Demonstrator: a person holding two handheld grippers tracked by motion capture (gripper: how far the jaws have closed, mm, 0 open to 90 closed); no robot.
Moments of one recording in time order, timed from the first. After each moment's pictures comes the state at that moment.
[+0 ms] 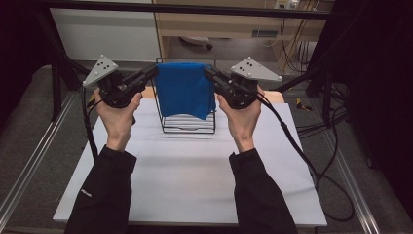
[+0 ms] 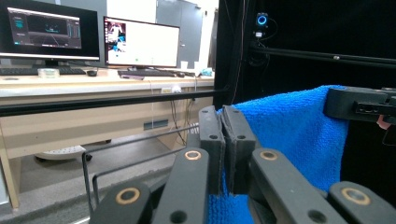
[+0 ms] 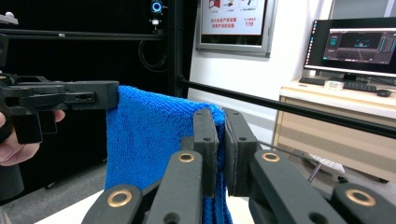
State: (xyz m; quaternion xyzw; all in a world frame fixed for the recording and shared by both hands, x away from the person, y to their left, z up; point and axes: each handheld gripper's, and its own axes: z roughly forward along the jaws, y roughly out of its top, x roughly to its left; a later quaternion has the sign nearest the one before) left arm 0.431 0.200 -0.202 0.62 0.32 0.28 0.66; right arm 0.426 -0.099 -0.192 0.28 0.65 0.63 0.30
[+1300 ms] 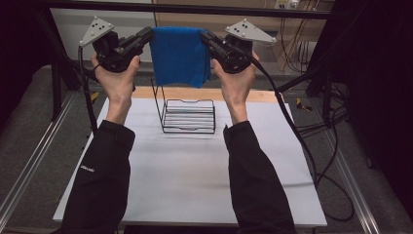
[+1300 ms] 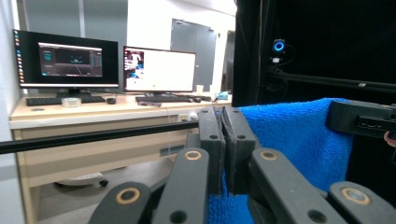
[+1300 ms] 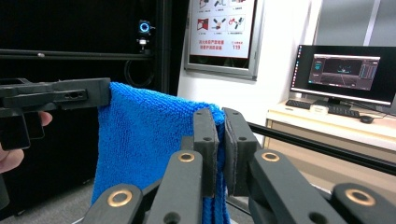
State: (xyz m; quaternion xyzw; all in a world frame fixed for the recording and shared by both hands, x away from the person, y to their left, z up) left arm 0.482 0.201 -0.153 0.59 0.32 0.32 0.66; right arm 0.482 -0.086 -0.148 0.28 0.63 0.64 0.33
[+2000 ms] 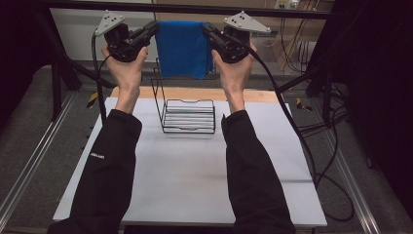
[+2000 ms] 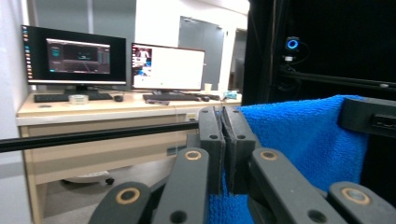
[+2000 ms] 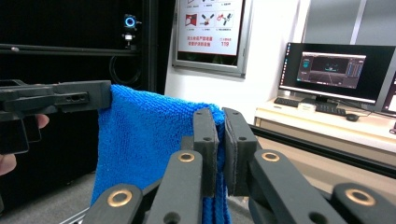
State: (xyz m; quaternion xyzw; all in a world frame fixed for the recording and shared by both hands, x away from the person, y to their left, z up) left arm 0.525 0.194 -0.161 0.59 0.34 0.33 0.66; right arm 0.518 -0.084 -0.148 0.29 0.63 0.63 0.35
